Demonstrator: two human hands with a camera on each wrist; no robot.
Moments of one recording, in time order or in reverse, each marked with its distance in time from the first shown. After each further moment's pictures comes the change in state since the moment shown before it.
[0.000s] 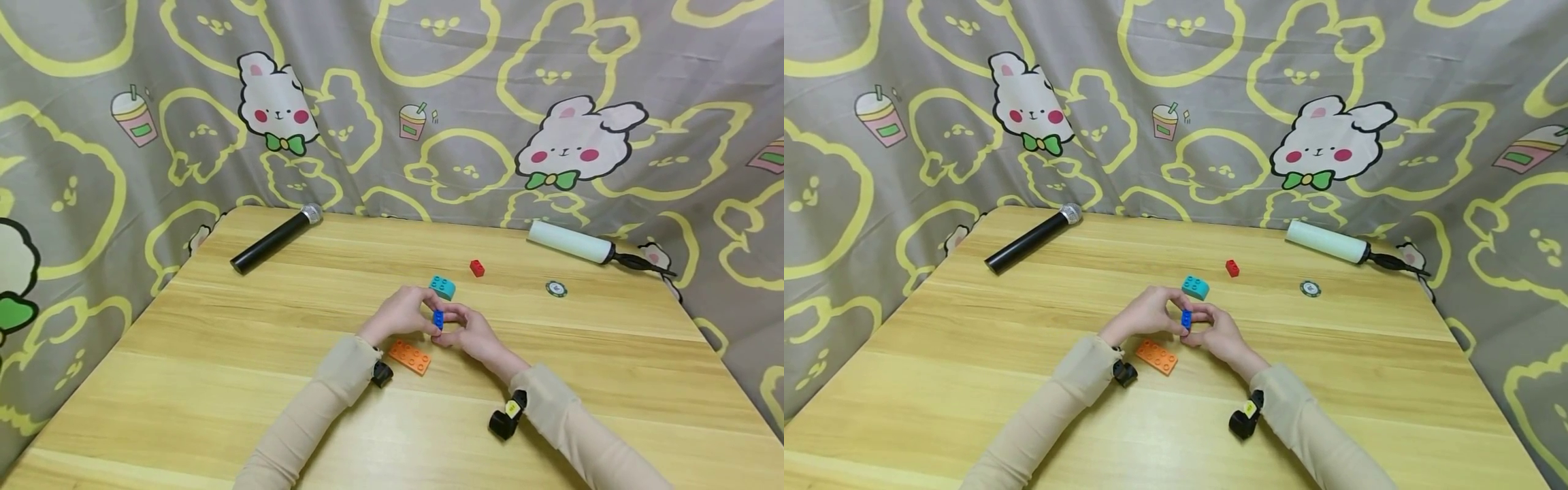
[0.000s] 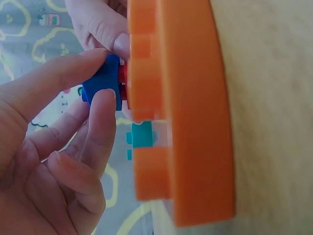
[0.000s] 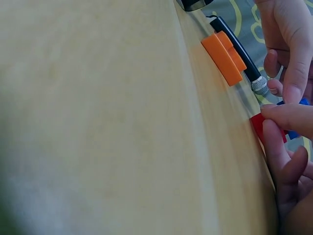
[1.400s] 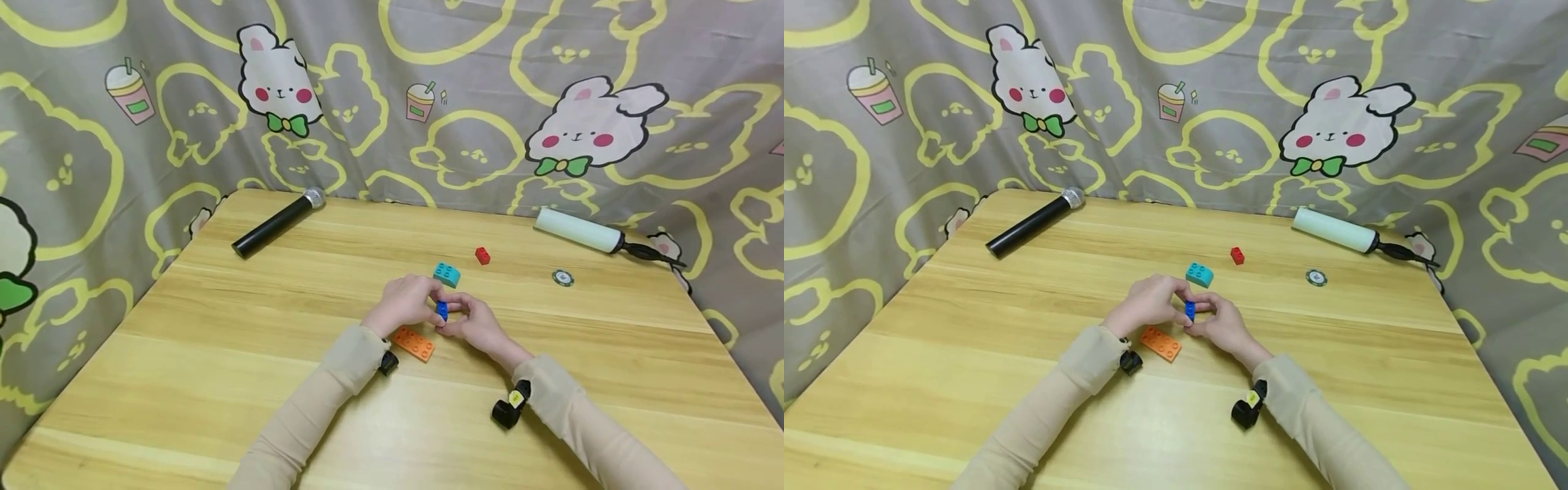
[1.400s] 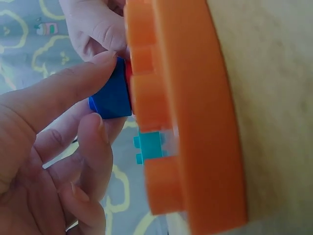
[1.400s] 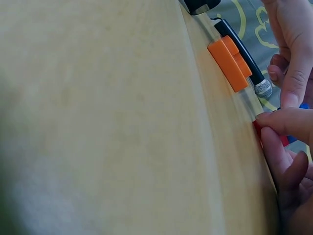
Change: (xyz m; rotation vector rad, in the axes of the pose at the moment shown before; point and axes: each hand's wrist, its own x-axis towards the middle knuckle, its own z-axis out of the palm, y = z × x) left_hand -0.002 0.008 -0.001 0.269 0.012 -0.098; right_hand 0.000 -0.003 0.000 -0.037 -0.016 -0.001
